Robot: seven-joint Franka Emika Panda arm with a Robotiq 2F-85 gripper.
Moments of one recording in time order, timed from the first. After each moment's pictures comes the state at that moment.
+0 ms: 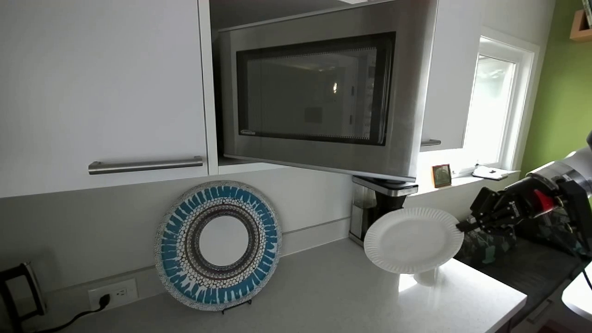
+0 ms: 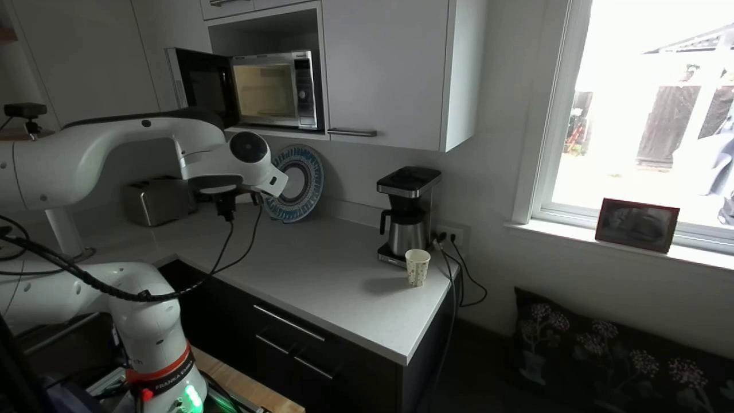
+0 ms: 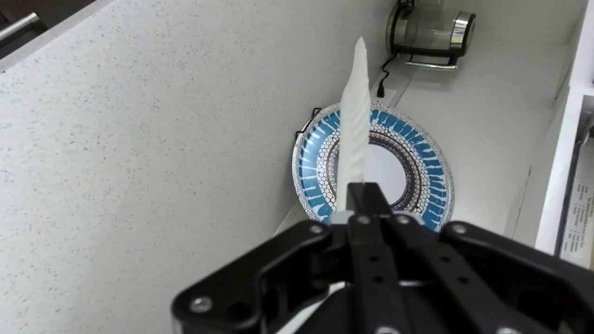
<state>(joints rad) -0.24 -0.99 -0.24 -2.67 0.80 1.90 -0.06</state>
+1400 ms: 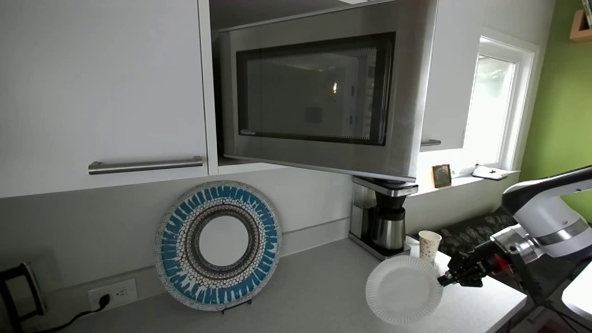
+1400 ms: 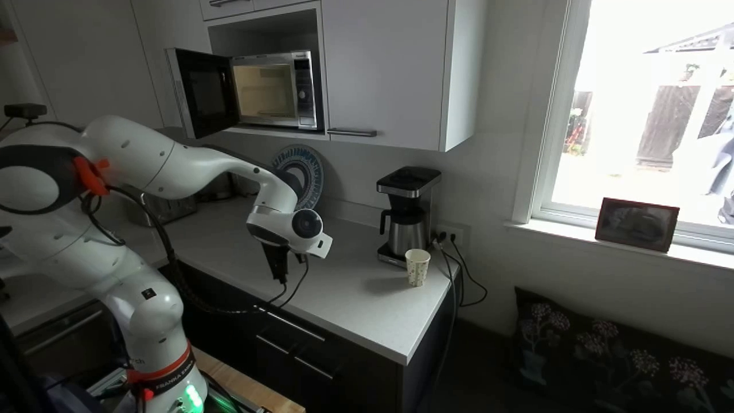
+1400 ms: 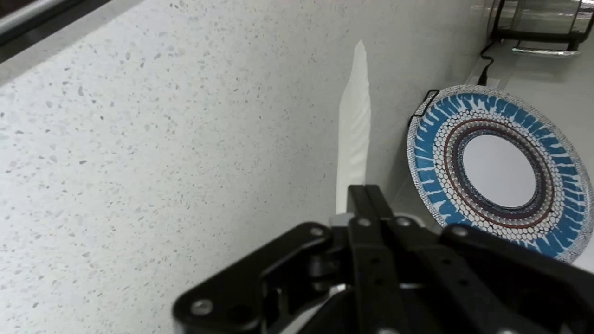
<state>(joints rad) -0.19 -0.44 -0.40 -2.71 0.96 2.15 -0.69</state>
